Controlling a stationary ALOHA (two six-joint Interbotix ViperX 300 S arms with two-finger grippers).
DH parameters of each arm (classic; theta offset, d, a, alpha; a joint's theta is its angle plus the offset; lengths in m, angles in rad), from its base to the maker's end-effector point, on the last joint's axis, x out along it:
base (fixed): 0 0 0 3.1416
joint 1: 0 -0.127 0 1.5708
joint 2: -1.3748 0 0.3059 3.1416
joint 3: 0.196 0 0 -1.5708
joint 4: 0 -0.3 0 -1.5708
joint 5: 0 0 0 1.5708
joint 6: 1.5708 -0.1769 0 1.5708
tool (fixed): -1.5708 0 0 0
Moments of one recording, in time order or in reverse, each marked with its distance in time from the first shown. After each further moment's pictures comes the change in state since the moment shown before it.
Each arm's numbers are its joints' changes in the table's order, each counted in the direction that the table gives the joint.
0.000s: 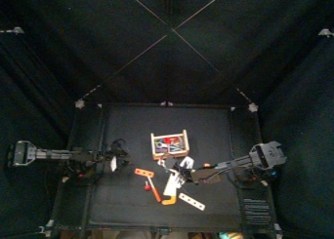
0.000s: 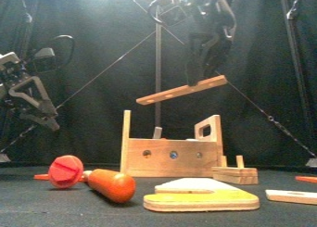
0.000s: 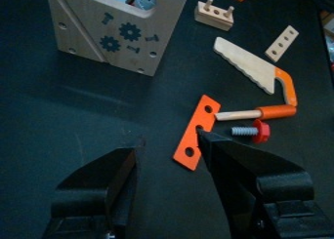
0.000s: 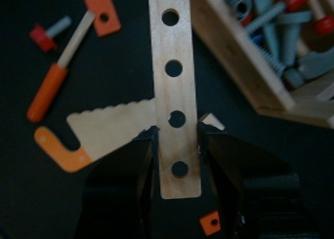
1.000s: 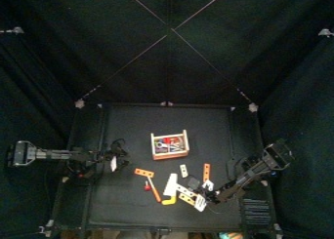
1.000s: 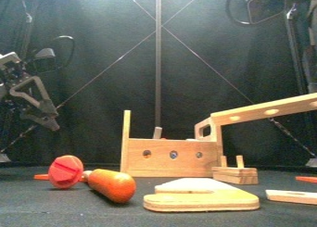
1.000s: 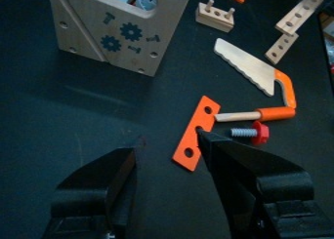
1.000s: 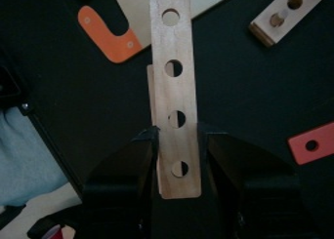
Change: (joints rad) left arm 0.000 0.000 0.000 0.014 0.000 0.000; right arm -0.388 -0.150 -0.391 0.087 -0.279 -0.603
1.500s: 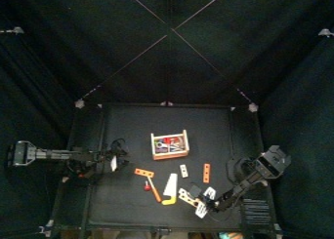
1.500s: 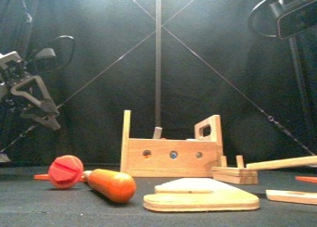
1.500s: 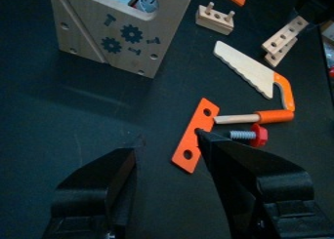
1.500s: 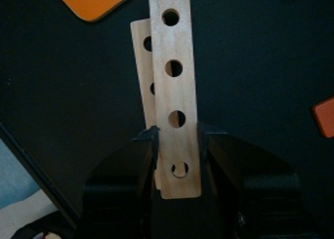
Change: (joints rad) left arm 0.002 0.000 0.003 0.015 0.000 0.000; right arm -0.109 0.153 0.011 0.052 0.018 -0.198
